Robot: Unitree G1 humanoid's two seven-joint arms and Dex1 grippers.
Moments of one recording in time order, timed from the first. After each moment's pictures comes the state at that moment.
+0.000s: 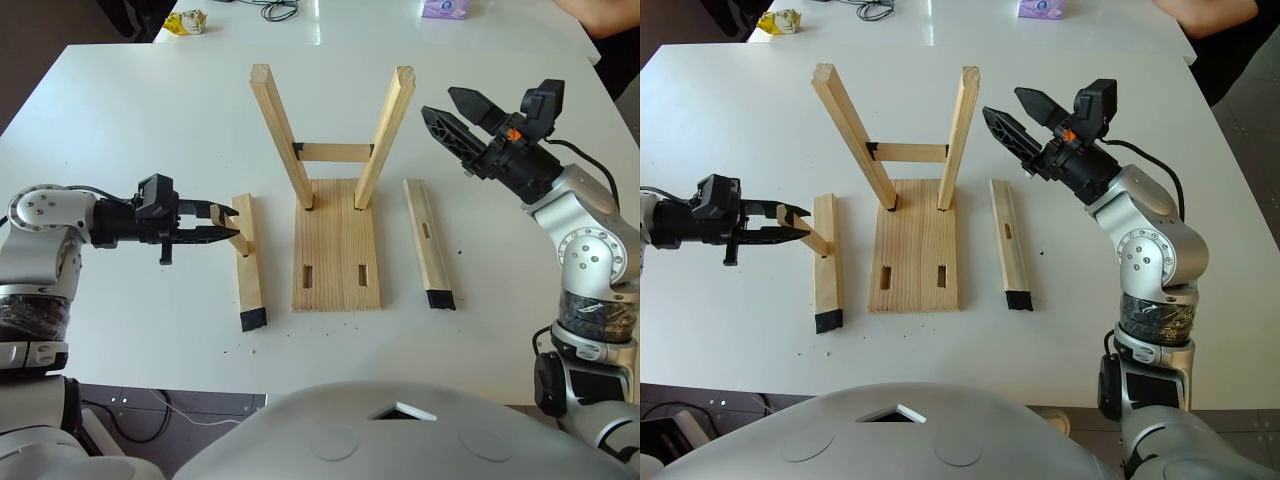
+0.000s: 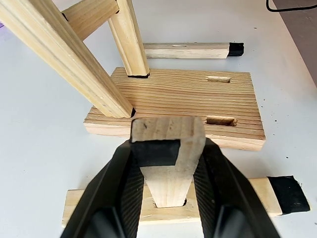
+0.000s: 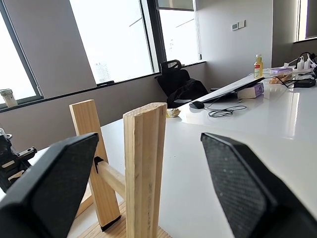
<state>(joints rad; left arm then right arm) -0.18 0.94 0.02 0.21 -0.50 0.03 -1.53 -0.26 -0.40 -0.18 -0.29 0.75 0.60 0.63</state>
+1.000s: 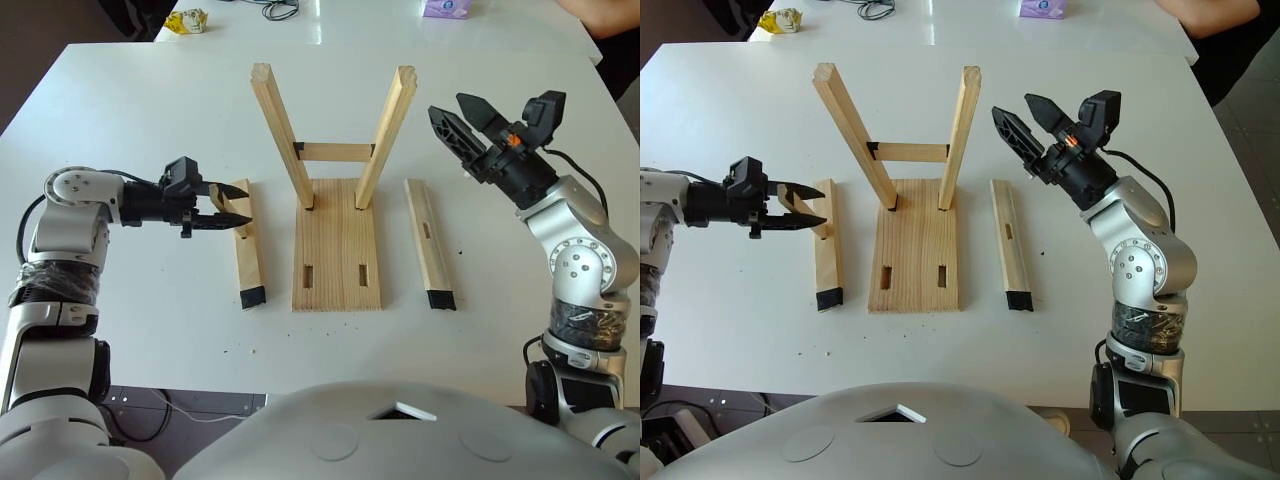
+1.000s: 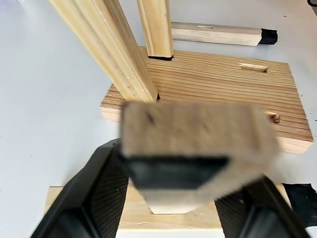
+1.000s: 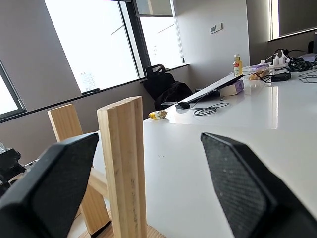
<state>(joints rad) -0.40 0.84 -0.06 0.43 -0.36 0.05 -1.49 -0.20 -0.35 -0.20 -0.29 0.74 0.56 0.54</state>
